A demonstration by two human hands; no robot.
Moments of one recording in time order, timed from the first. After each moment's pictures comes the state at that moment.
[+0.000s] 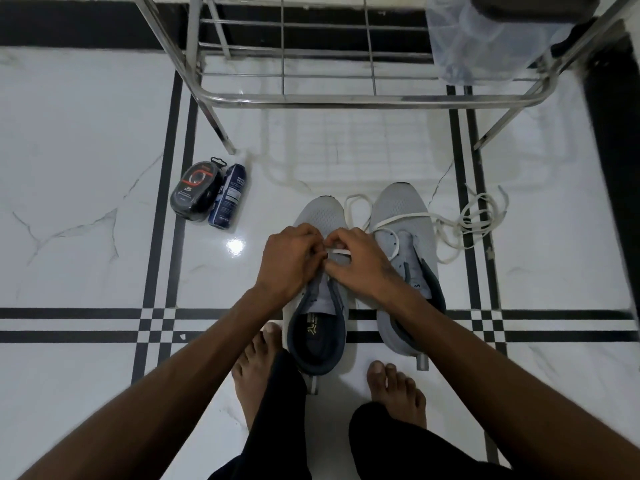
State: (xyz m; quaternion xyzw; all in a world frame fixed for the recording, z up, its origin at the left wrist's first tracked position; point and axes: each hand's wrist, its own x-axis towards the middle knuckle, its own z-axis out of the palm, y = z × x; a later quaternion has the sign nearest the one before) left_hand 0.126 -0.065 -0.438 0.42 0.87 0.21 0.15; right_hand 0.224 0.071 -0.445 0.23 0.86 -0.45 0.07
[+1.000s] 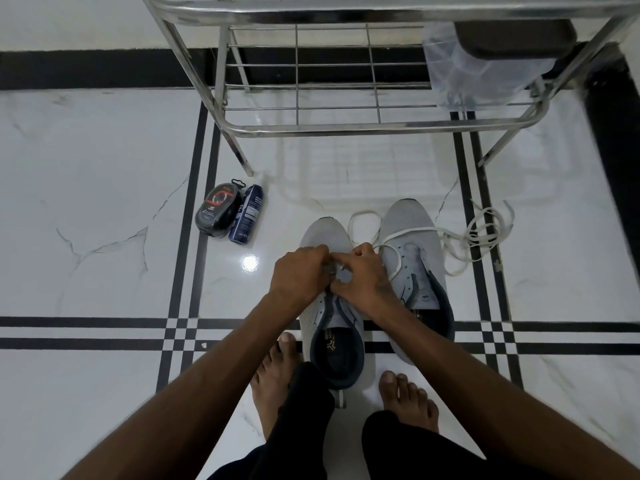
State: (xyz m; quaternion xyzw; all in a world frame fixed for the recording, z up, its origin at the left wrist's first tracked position) left_hand 0.126 -0.064 -0.426 0.37 0.90 0.13 0.20; right_hand 0.225 0.051 -0.450 0.27 0.87 -0.40 0.05
